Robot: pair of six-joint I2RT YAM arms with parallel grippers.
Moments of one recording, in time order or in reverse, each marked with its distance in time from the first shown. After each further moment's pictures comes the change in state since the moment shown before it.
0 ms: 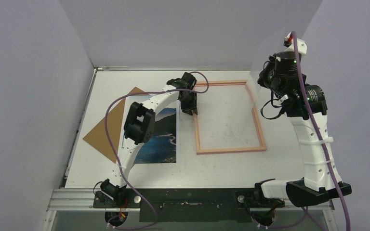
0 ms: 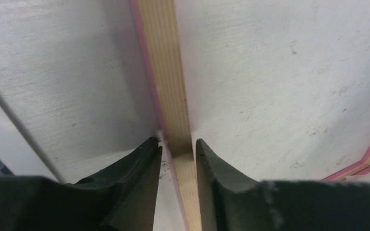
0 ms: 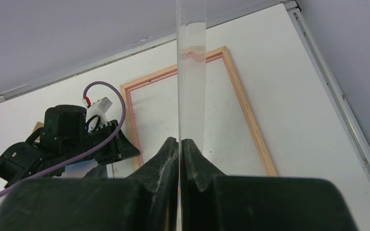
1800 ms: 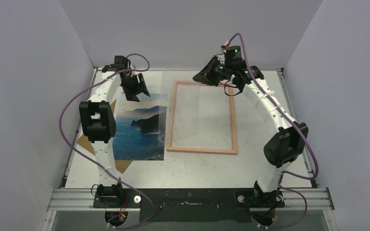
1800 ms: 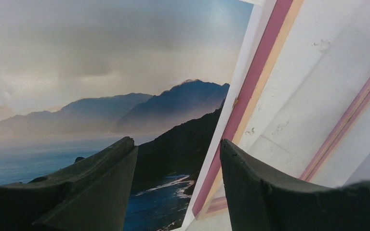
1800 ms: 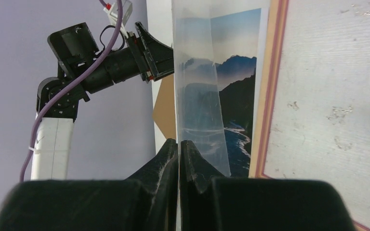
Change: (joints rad) left arm 0.532 -0.296 -0.188 -0.140 0.123 0.226; right arm 0.101 0.437 -0.044 0.351 -0.748 0.491
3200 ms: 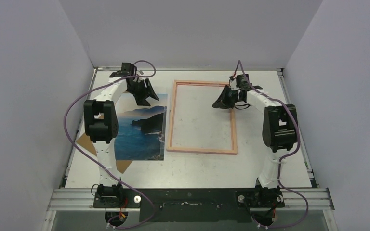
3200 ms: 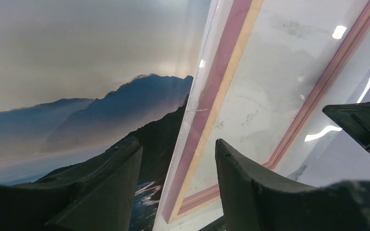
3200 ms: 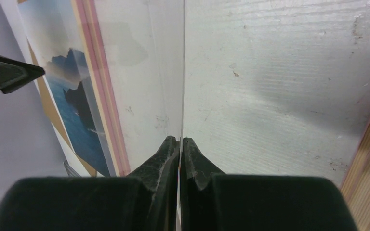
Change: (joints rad) left arm -0.032 0.003 -0.138 0.145 0.151 -0.107; right arm -0.222 0.265 -0.352 0.185 -0.120 -0.377
